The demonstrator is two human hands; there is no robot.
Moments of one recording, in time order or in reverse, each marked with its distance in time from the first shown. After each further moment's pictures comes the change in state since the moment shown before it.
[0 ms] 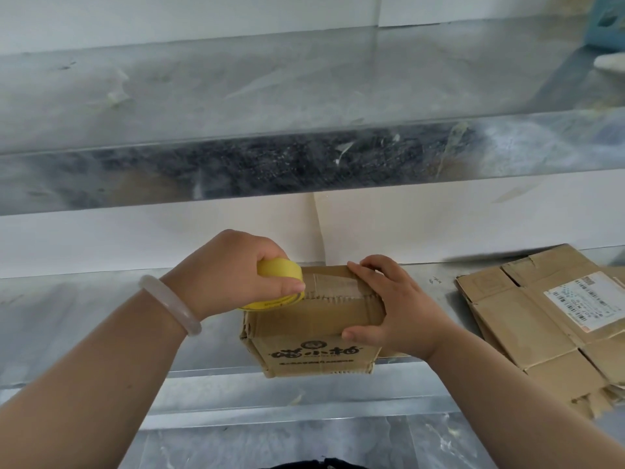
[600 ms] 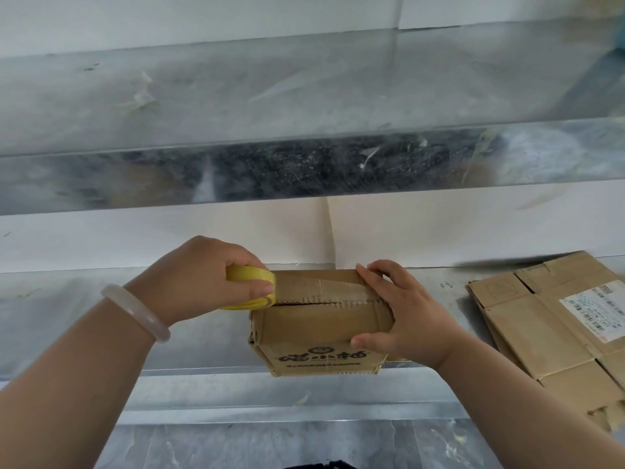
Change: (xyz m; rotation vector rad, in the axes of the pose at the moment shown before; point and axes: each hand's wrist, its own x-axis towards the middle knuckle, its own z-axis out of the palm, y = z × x) left_hand -0.019 -0.040 -0.018 0.046 0.021 -0.071; right_hand 0.000 -0.003 0.002 -0.042 -0.034 -0.014
